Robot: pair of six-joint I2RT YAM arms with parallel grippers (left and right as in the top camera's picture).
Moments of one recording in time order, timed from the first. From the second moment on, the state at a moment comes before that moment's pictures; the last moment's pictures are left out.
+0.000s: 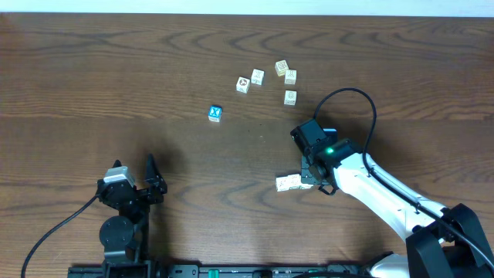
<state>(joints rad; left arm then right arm) 0.05 0.01 0.02 -0.11 -0.06 -0.20 0.54 1.55 0.87 -0.76 0.23 0.58</state>
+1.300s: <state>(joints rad) 0.05 0.01 0.02 -0.11 -0.06 -0.20 0.59 1.55 0.87 -0.74 0.14 0.58</state>
